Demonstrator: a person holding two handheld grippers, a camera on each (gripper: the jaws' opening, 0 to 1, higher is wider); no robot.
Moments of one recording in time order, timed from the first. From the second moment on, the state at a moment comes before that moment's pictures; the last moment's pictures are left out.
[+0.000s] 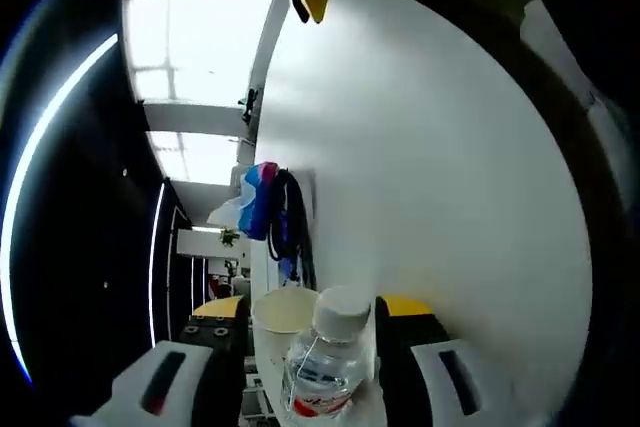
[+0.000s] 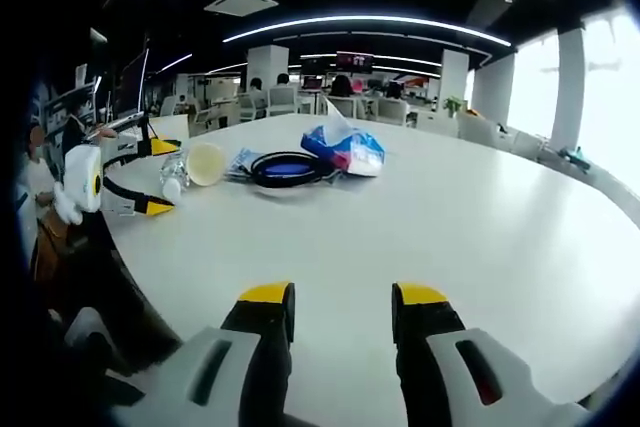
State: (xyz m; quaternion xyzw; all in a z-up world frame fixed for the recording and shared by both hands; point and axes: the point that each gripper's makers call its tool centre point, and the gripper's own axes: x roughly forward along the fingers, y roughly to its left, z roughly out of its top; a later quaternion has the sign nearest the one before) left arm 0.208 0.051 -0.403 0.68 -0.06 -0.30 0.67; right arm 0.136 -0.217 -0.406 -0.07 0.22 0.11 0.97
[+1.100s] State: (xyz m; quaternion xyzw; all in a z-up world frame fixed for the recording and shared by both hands) left arm 0.211 0.057 -0.426 0.73 -0.06 -0.35 0.59; right arm 0.133 -0.215 -0.404 -0.08 0.22 0.11 0.97
